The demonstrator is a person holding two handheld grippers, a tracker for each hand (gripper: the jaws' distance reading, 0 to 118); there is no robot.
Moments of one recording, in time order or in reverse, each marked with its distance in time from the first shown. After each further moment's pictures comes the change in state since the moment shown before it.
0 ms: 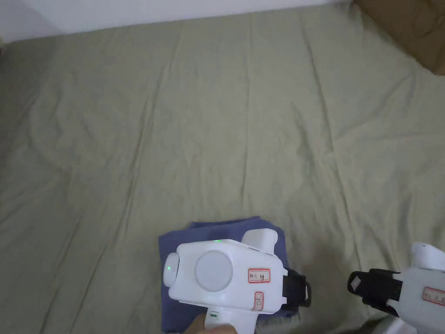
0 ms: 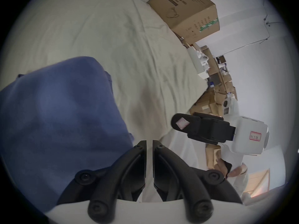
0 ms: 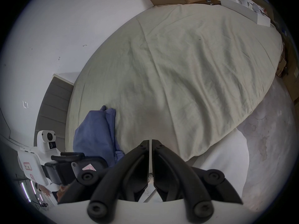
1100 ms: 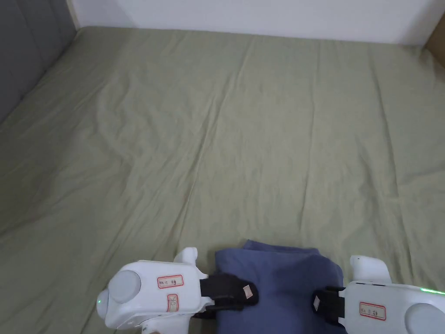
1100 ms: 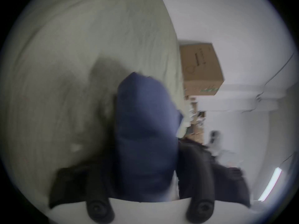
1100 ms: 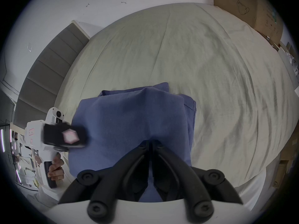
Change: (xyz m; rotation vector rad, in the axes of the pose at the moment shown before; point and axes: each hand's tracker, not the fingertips) left arm -0.203 -0.037 0.077 0.258 -0.180 0.435; right arm -0.124 -0.004 -0.100 -0.165 -0.047 0.404
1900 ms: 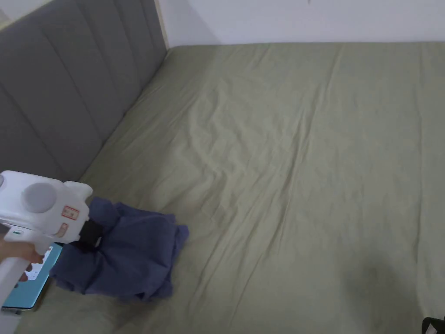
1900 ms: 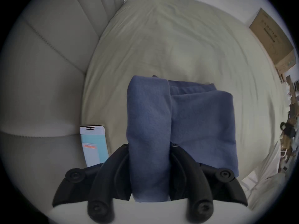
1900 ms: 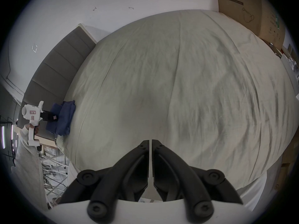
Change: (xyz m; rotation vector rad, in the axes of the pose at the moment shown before) left arm -0.062 0.146 0.314 0.019 1.070 -0.313; right arm -0.042 0.013 0.012 0.046 0.032 0.021
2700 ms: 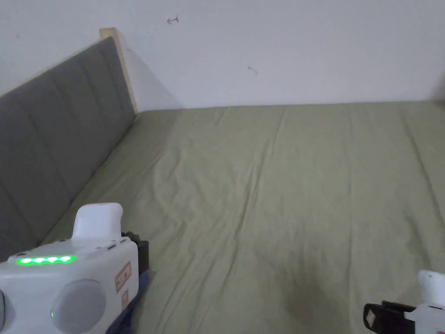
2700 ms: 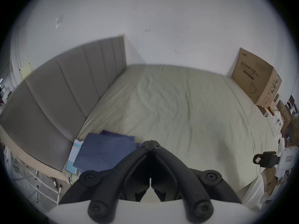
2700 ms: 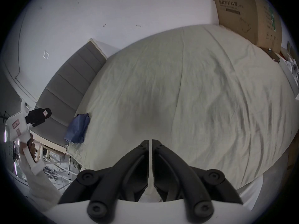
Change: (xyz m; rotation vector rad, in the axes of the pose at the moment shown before) left arm 0.230 -0.081 0.178 0.707 0.000 0.140; right arm 0.009 0.007 0.068 0.229 0.094 0.036
